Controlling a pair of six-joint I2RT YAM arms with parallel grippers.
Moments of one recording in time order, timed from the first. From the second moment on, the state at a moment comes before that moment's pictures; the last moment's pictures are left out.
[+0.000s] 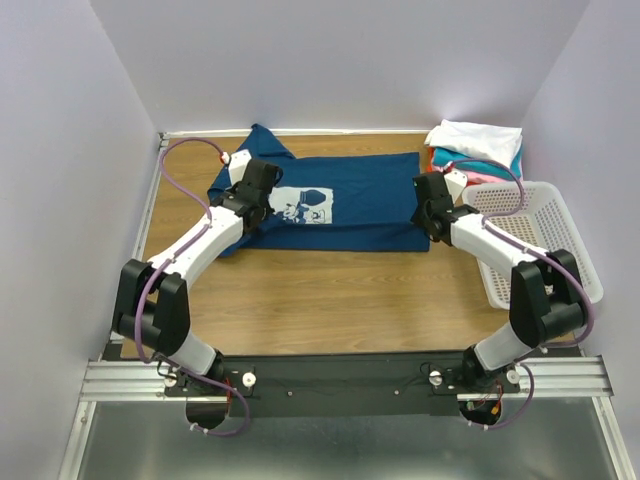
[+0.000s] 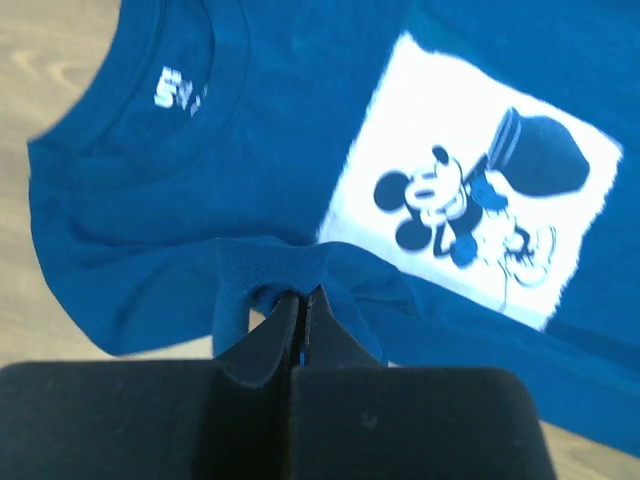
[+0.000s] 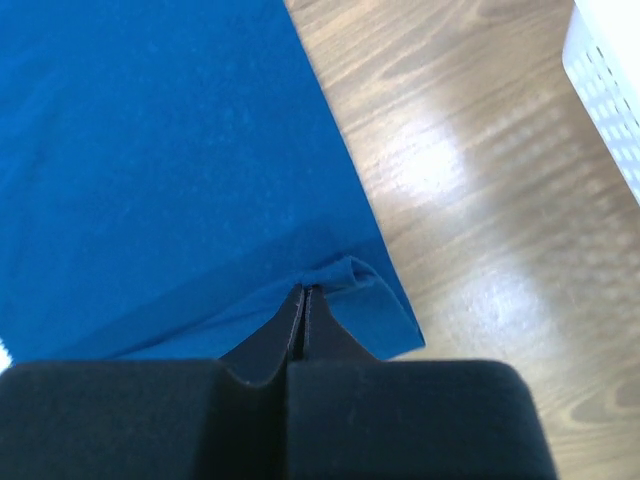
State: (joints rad) left arm -0.41 1.51 1.15 -0.49 -0.48 -0.65; right arm 0.36 1.54 0.99 -0.29 0.46 0.69
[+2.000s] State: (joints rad) left arm -0.29 1.77 1.02 -0.08 -0.07 -0.50; right arm 0.39 1.78 1.03 -0.13 -0.07 0.44
